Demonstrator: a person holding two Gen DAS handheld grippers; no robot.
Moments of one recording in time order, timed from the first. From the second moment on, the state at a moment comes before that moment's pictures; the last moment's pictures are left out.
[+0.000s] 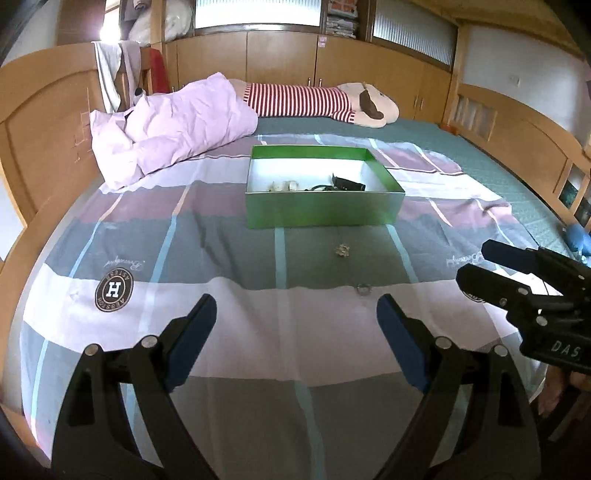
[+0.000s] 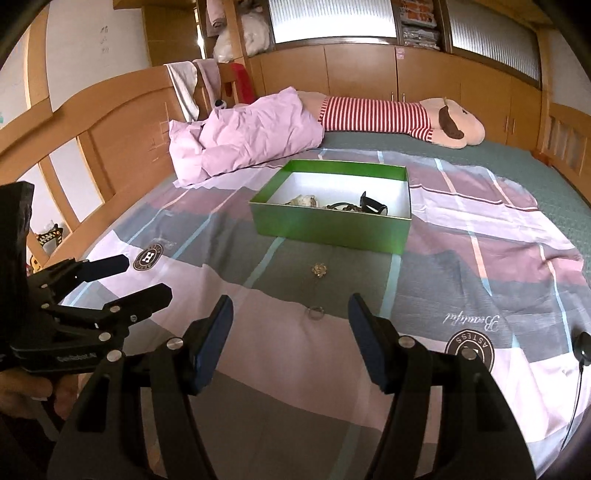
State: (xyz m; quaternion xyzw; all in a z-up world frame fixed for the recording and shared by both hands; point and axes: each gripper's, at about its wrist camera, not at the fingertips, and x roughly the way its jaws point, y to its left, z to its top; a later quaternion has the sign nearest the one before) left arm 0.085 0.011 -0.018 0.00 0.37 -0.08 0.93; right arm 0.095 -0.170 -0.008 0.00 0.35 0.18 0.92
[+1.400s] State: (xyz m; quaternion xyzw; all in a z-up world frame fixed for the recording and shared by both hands) left arm 0.166 0.035 -0.037 -0.06 0.41 -0.06 0.91; right arm 0.199 -0.133 -0.141 -0.06 0.48 0.16 0.86
